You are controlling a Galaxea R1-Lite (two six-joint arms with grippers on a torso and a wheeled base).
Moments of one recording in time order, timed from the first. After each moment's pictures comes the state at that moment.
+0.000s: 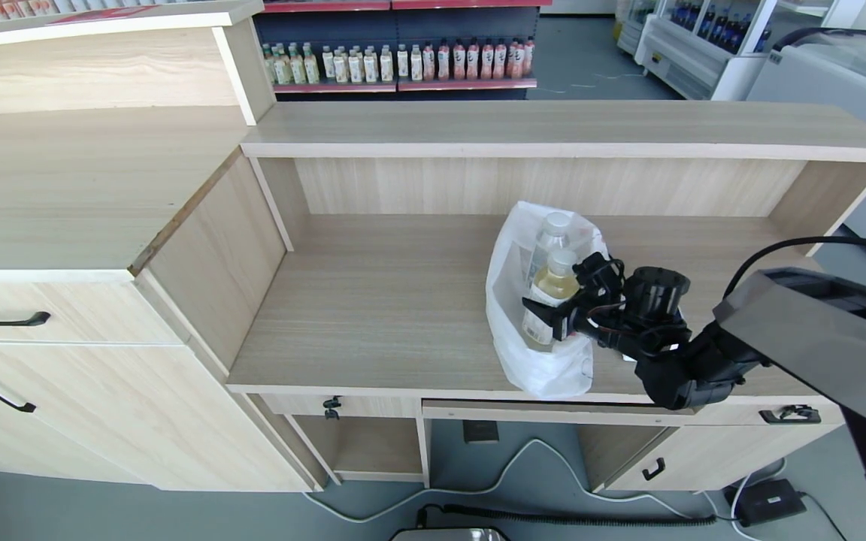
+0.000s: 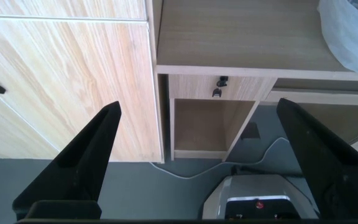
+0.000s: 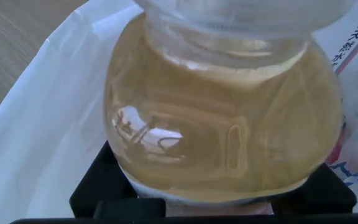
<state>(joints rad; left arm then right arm) 0.00 0.00 0.00 0.01 -0.04 -0.02 0.21 2.41 -1.19 -1.22 0.45 -0.20</state>
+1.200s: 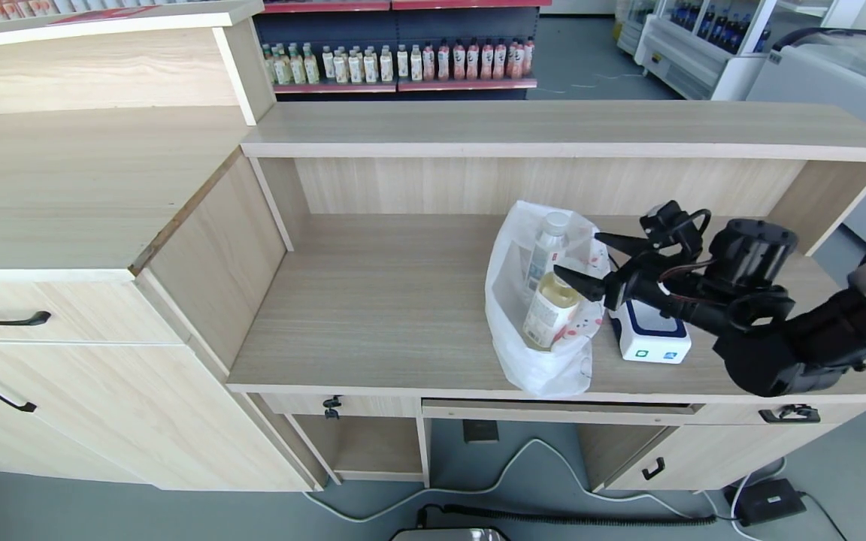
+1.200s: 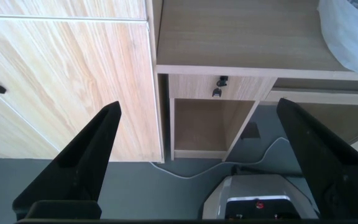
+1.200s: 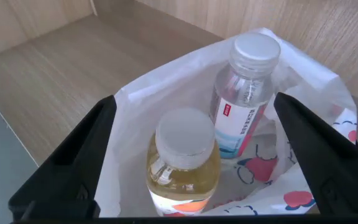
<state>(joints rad) 0.00 0.00 0.00 0.01 -0.04 -0.02 0.13 2.06 -0.95 -1.20 0.56 -0.23</state>
